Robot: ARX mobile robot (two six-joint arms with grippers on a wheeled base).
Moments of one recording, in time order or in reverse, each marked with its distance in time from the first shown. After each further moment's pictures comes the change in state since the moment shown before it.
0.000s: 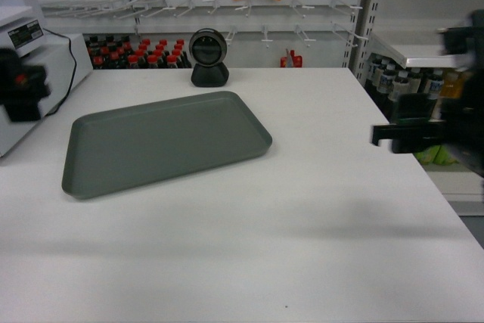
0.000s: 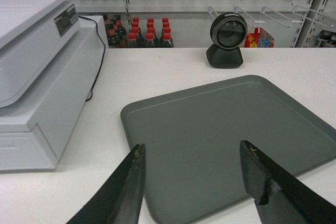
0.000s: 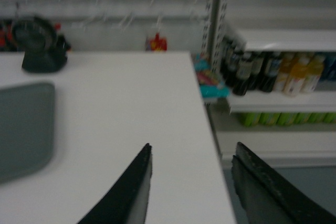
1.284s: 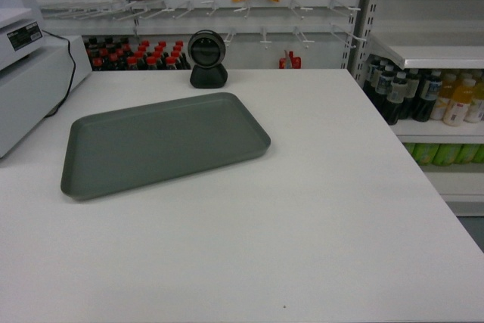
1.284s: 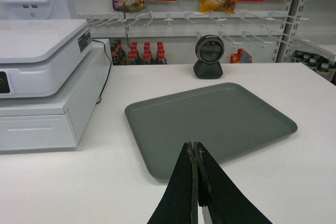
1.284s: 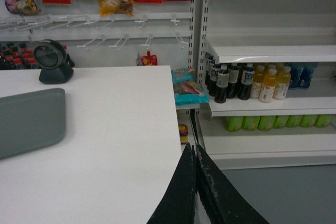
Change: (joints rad) left arm -0.002 -0.622 -0.436 -0.092 0.010 0.000; right arm -0.179 -0.792 -0.560 -0.129 -0.167 -0.006
